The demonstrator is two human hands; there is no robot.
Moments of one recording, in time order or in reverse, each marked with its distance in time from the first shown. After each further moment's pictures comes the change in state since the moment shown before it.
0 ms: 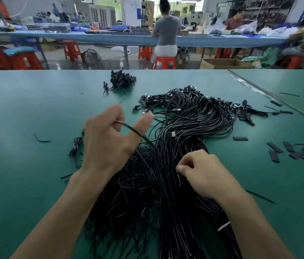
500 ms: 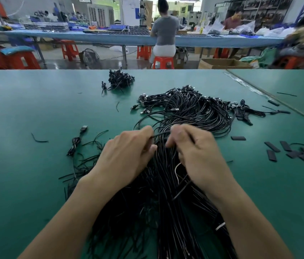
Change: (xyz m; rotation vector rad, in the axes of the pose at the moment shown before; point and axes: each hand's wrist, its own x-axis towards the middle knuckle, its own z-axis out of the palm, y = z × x) left_hand -0.013 -0.016 0.020 0.431 -0.457 0.154; right_hand -0.010 -0.029 -0.008 0.599 0.222 -0.379
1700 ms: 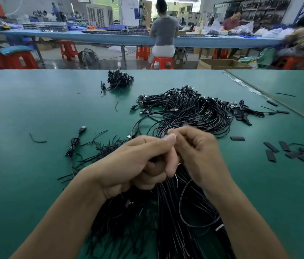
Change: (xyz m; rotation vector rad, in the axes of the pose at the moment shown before) left_hand 0.001 0.030 -0.033 -1.430 -0.700 -0.272; right_hand 0.004 0.016 -0.001 0.185 -0.009 -0.056
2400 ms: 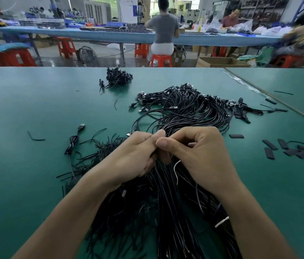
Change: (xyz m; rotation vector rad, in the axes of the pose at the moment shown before) left_hand 0.006 -0.008 0.000 0.361 0.399 -0.008; right_hand -0.003 -0.018 -0.004 -0.115 -0.051 -0.083
